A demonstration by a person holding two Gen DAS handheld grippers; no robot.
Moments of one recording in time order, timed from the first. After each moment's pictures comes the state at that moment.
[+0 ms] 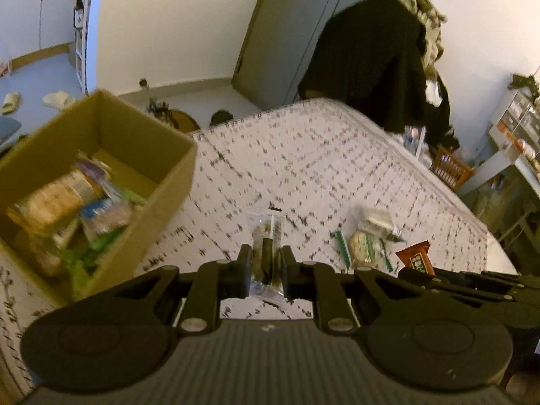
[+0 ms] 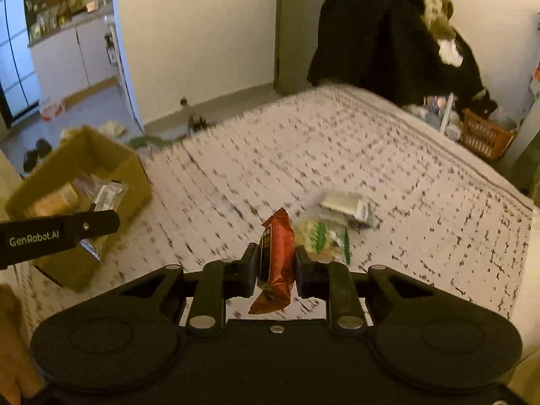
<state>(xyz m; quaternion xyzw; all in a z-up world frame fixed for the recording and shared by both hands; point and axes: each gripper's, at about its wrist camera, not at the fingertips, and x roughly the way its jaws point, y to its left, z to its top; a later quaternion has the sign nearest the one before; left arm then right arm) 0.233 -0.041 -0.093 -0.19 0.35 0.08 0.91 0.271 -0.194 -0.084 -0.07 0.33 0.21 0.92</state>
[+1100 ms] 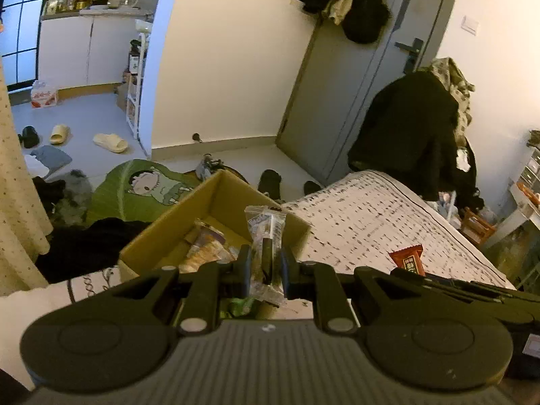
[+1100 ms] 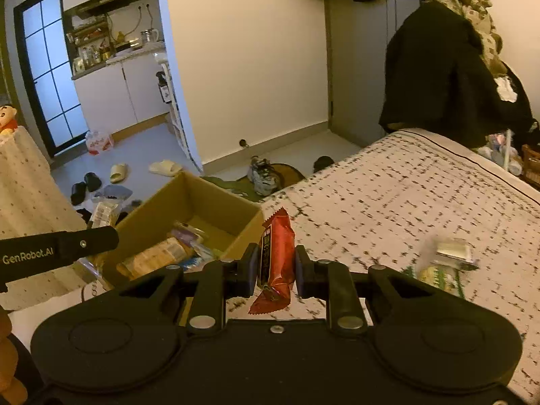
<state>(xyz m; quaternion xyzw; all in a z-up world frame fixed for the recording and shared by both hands) 0.155 0.053 -0.042 -0.19 0.27 0.16 0.93 0.232 -0.093 -0.057 -0.02 0.27 0.29 0.92</state>
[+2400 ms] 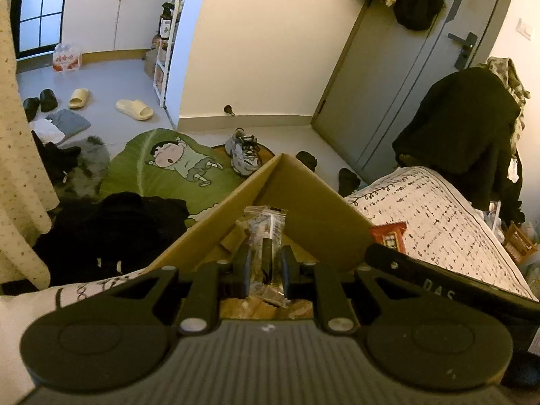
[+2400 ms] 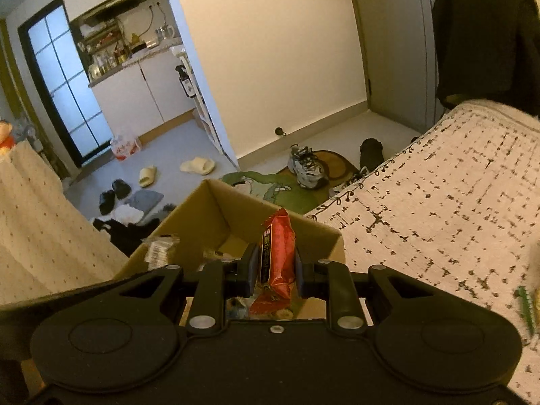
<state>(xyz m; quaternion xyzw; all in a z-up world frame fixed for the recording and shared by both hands) 0.216 0.120 -0.098 -0.23 0.31 0.20 0.90 0.301 -0.008 -0.095 0.04 0.31 0.35 0.88</state>
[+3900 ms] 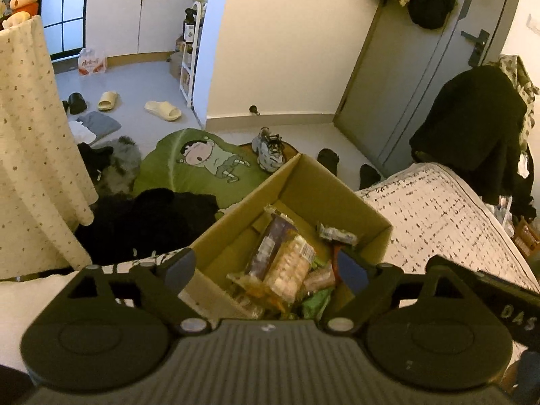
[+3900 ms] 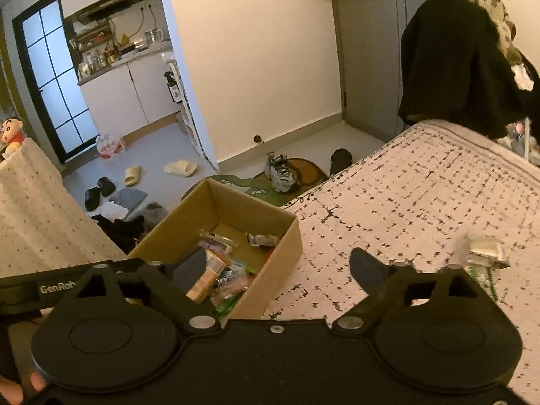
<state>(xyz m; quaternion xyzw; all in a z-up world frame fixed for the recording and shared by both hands) 0.167 0.106 -0.056 -0.21 0.33 0.24 0.89 0.237 -0.068 -0.044 -0.01 0.29 0.30 0.91</state>
